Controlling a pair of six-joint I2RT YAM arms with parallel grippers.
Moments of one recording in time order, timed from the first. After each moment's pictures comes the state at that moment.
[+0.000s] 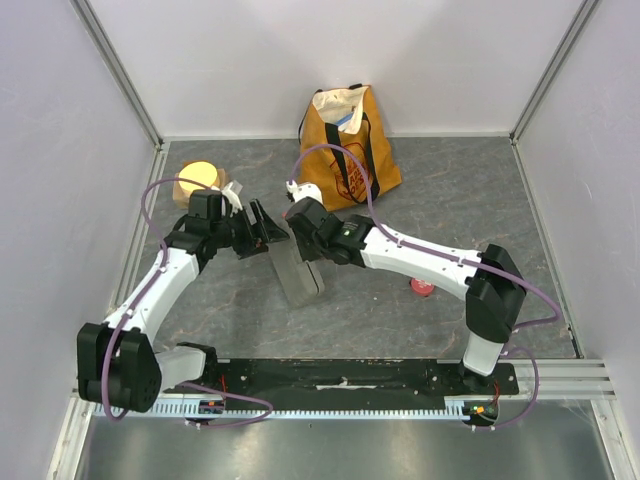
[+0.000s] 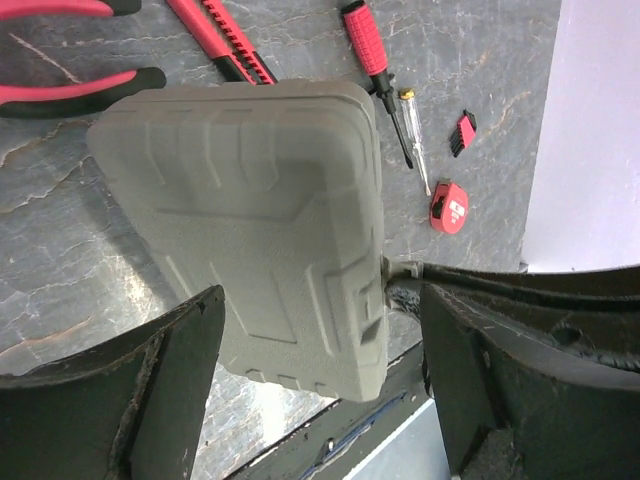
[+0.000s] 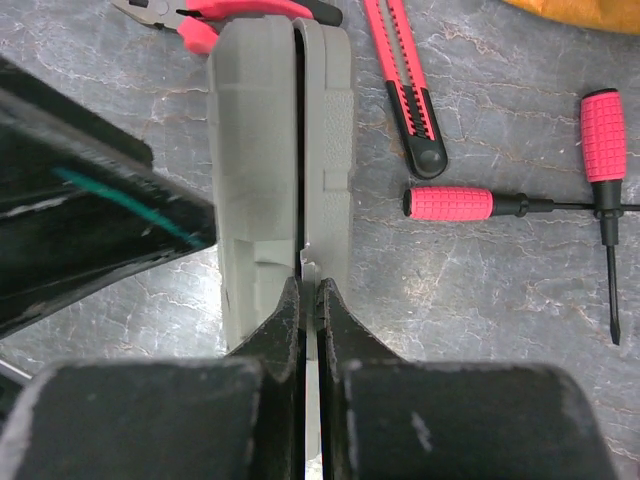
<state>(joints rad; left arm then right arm) -0.18 1.19 0.83 -0.39 0.51 -0.63 1.00 1.78 1.49 -0.53 0.30 0.49</state>
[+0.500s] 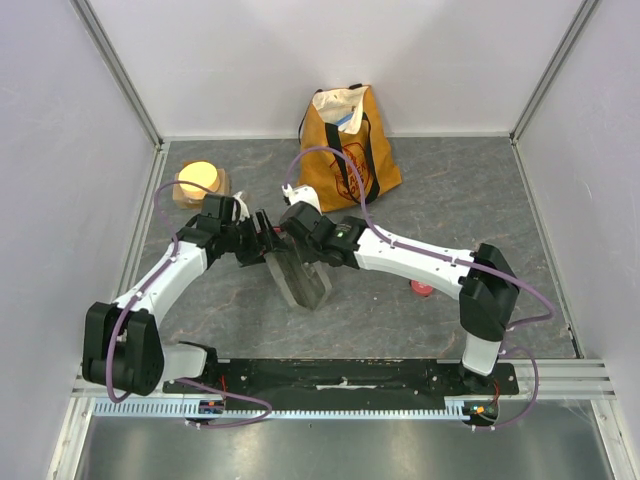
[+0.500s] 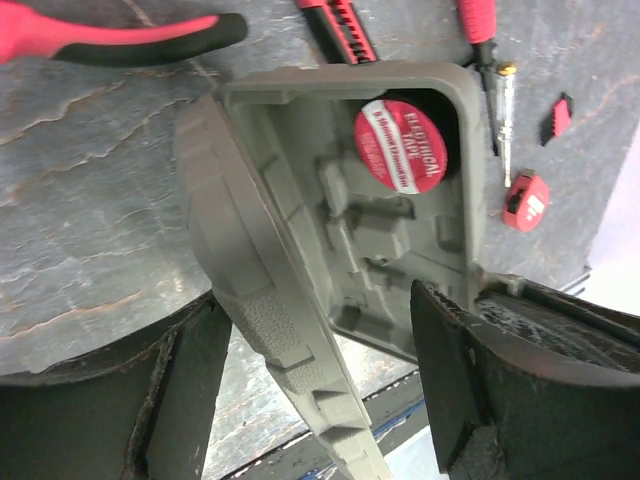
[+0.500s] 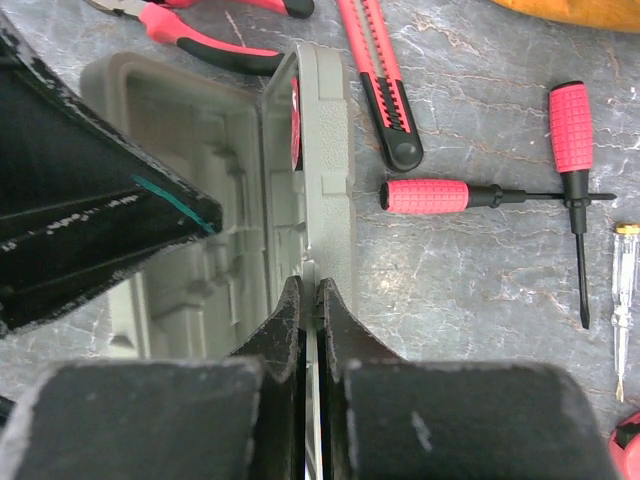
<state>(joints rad) -0.22 1.29 0.83 -0.43 0.43 -0.60 1.04 1.81 1.53 -0.59 0.38 0.47</state>
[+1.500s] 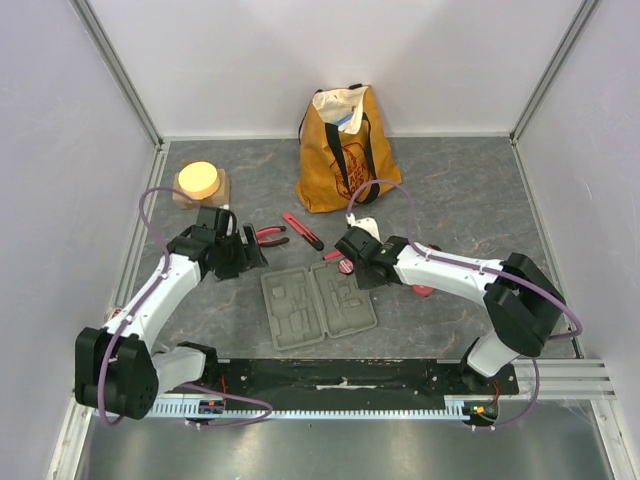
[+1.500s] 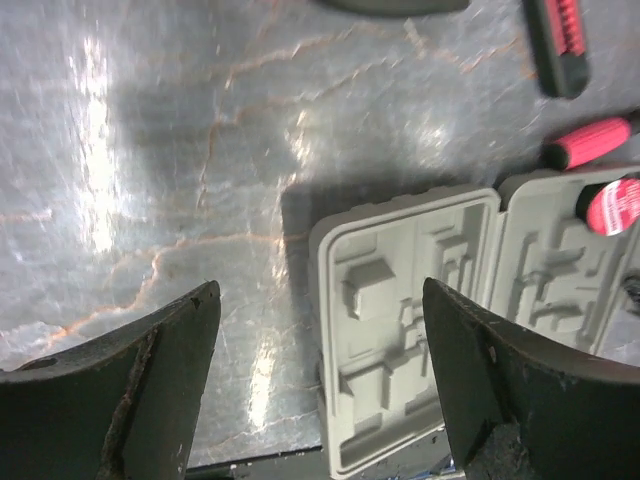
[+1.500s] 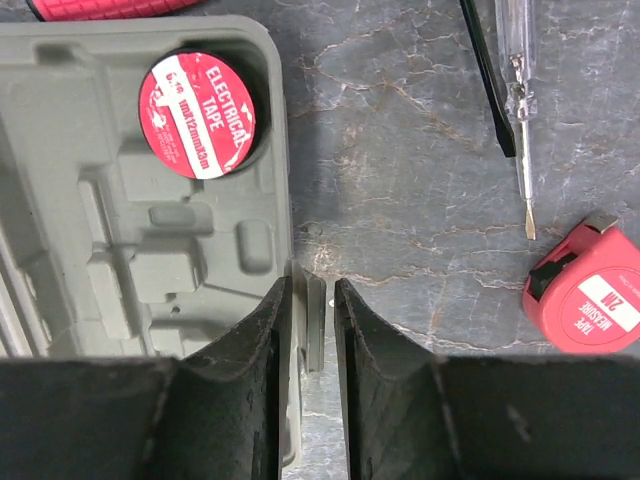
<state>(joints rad) -0.22 1.16 0.76 -0.64 0.12 -0.54 0.88 1.60 1.02 -0.60 0.34 0.57</state>
